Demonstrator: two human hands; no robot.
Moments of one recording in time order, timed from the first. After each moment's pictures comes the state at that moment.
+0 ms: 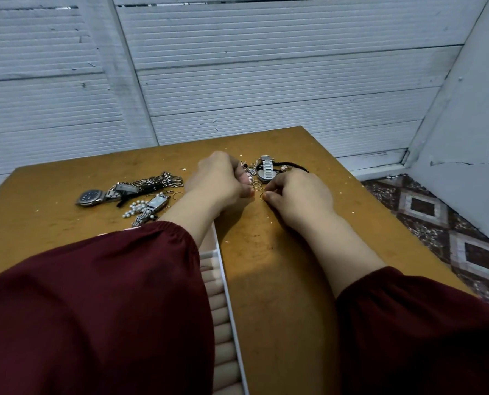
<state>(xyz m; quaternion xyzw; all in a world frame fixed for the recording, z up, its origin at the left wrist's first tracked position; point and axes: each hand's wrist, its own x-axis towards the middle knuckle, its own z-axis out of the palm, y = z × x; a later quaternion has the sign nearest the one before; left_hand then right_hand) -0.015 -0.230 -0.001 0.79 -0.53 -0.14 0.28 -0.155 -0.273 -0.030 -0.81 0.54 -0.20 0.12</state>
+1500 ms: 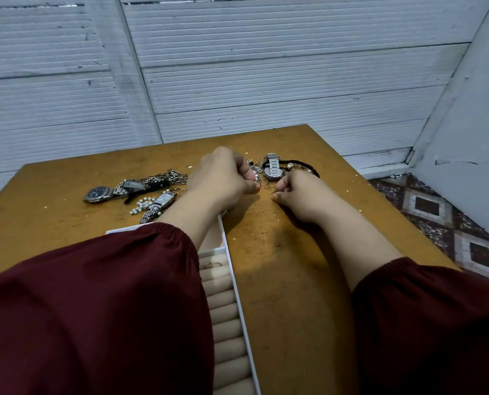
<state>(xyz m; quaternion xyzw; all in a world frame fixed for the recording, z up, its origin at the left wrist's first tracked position) -0.011 -0.220 0.004 0.77 -0.56 -0.13 0.30 -0.156 -0.282 -0.027 -0.81 0.52 -0.14 0.23</state>
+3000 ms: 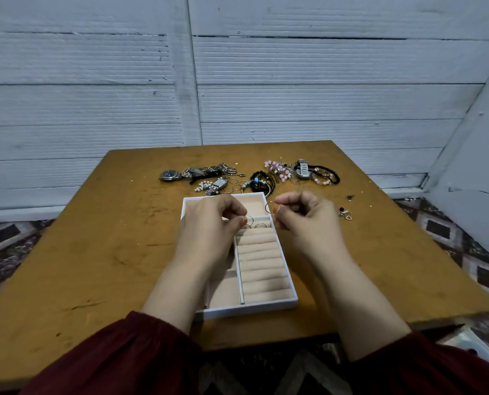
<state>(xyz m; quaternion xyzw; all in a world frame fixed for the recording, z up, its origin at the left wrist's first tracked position) -0.012 -0.039 -0.002 0.77 -0.48 -0.06 0.42 -0.143 -0.115 -0.008 -0.61 0.38 -0.46 0.51</state>
